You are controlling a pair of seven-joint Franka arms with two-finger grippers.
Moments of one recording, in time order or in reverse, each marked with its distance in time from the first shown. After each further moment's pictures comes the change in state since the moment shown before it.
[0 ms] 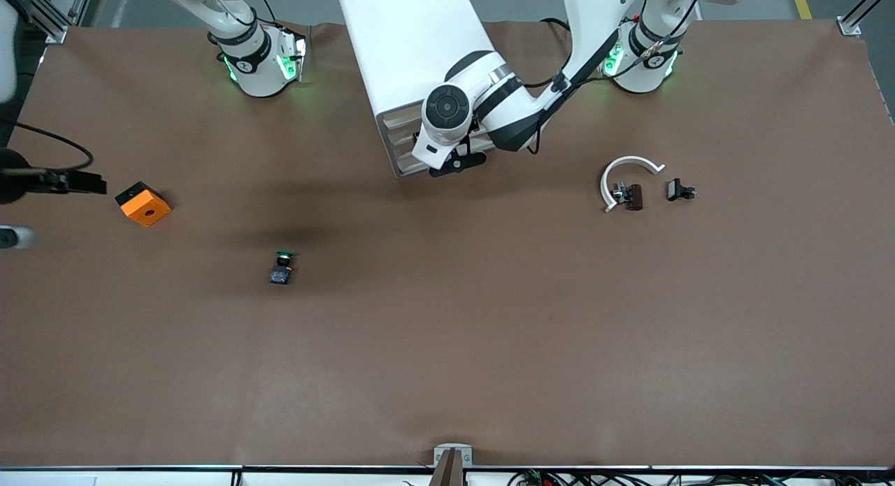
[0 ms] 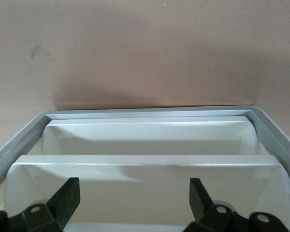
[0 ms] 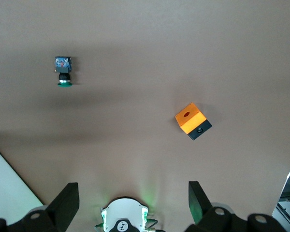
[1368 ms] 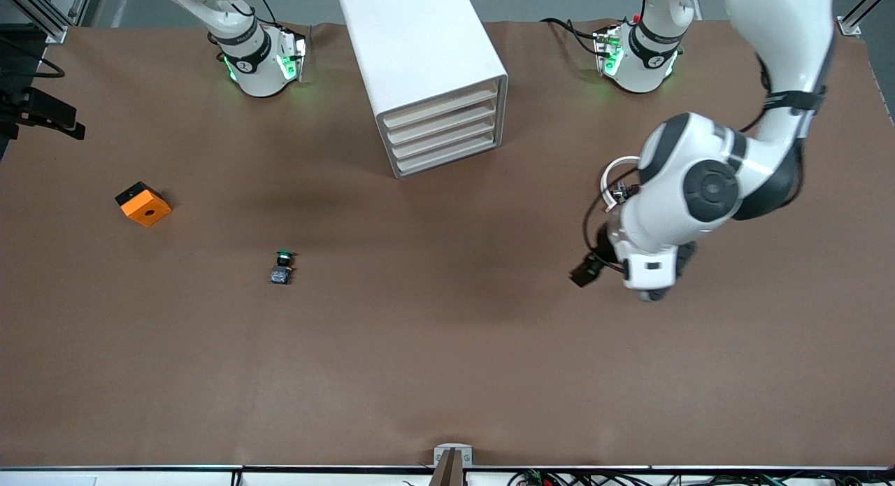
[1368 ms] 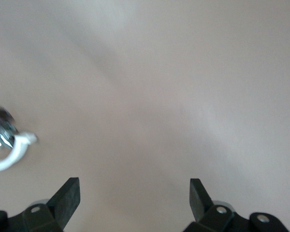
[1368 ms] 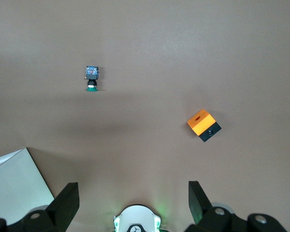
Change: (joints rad) left arm 0.551 -0.114 0.070 0.217 0.238 -0.110 -0.048; right arm 0.002 -0.273 0.007 -0.205 0.071 0.096 0.015
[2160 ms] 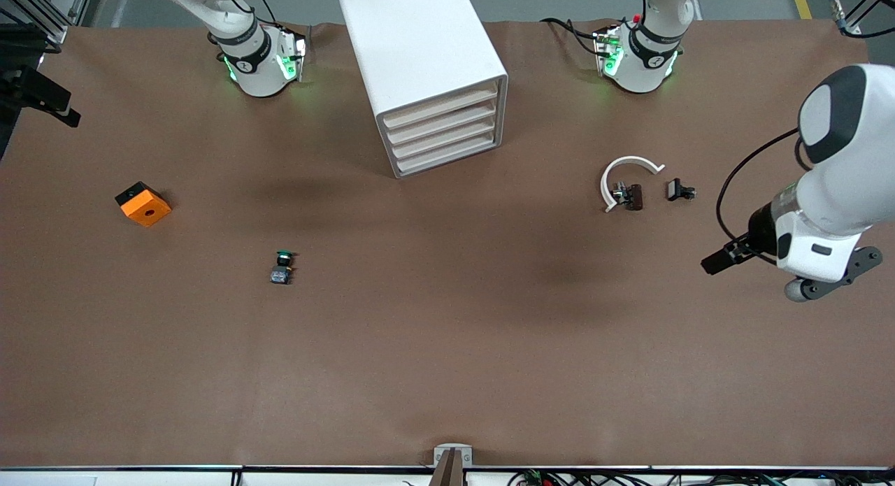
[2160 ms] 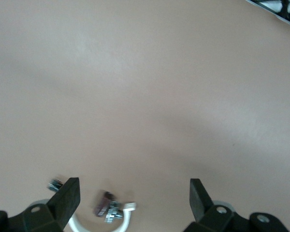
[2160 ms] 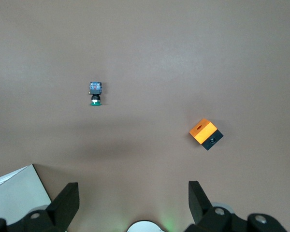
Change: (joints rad) left arm 0.223 -0.181 0.023 0.019 0.020 -0.166 0.674; right arm 0.000 -0.134 -0.001 -0.139 0.008 0.112 0.041
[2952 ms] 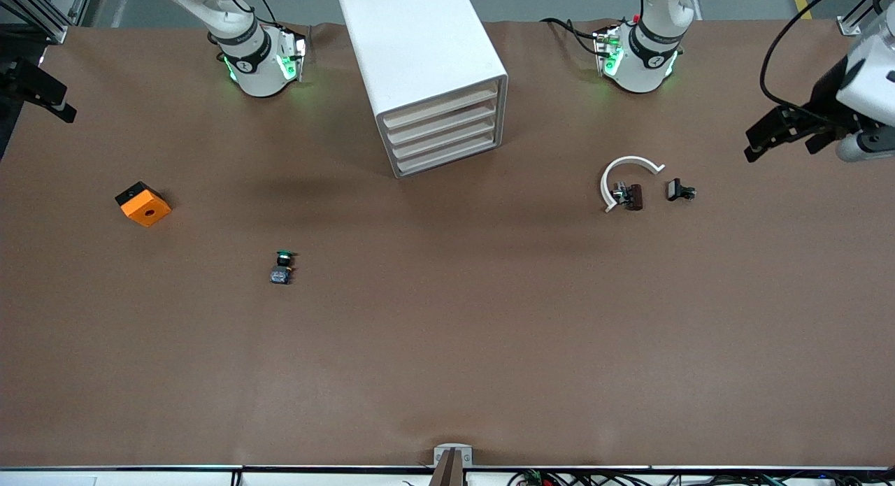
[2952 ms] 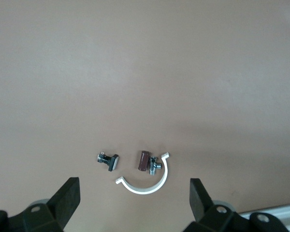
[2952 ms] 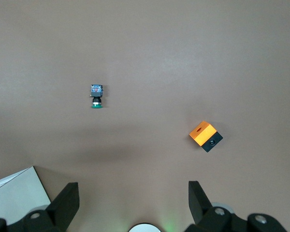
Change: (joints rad) left arm -0.321 -0.395 0.373 -0.159 -0.125 -0.177 0.342; right arm 0.000 -0.024 0.001 -0.020 0.001 0.009 0.000
